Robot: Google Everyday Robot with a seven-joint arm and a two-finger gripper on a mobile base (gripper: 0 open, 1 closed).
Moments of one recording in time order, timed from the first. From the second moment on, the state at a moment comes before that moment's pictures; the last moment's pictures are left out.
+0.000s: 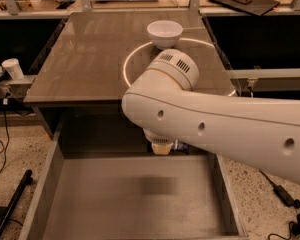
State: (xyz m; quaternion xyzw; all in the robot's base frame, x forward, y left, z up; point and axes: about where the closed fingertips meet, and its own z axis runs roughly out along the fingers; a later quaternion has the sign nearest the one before) arm 0.489 -0.044 0.763 -0.65 0.73 -0.15 0.12
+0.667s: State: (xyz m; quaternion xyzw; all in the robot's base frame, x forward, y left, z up) arm 0.537 -0.093 0.785 -0.66 0.72 -0.20 0.08
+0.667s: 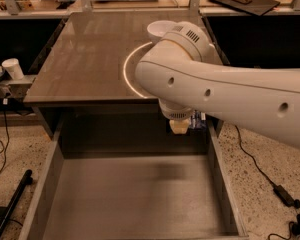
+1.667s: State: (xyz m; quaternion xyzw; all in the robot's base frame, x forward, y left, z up) arm 0.532 -0.136 0.824 -0.62 0.74 -0.25 0.07
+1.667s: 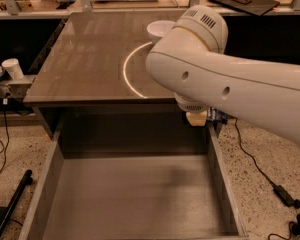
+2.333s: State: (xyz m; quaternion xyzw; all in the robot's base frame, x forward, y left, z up) arm 0.562 -0.157 0.849 -0.61 0.73 -0.29 0.07
